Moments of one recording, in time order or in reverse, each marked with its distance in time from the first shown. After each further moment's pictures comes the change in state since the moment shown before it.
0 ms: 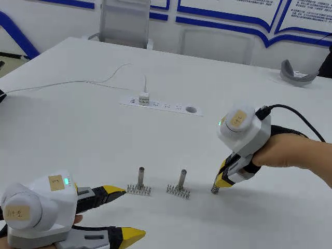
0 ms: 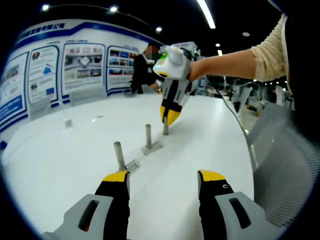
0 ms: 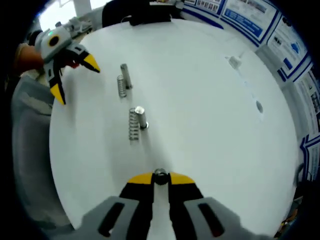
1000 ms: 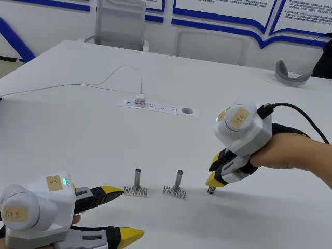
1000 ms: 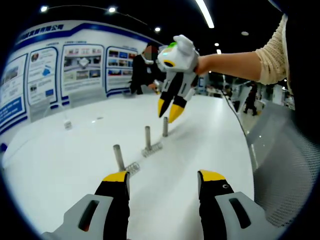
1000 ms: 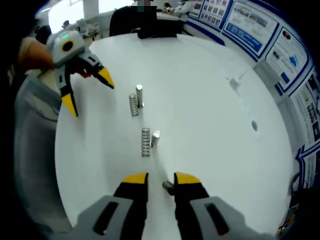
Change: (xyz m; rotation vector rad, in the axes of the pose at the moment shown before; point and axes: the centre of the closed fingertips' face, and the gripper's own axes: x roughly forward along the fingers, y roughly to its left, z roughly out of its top) left arm 0.001 0.000 0.003 0.012 -0.001 -0.002; right arm -0.021 0.020 0.033 -0.059 -0.110 -0.040
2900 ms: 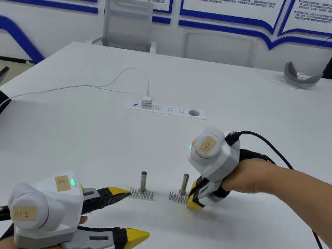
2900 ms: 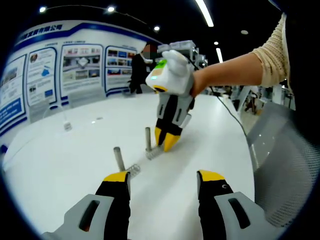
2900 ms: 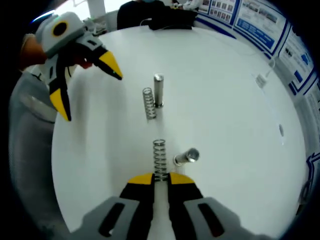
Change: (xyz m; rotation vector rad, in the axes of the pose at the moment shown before) left arm 0.002 0.000 0.005 0.009 0.011 -0.003; right arm 0.059 0.036 0.007 -0.011 0.020 0.115
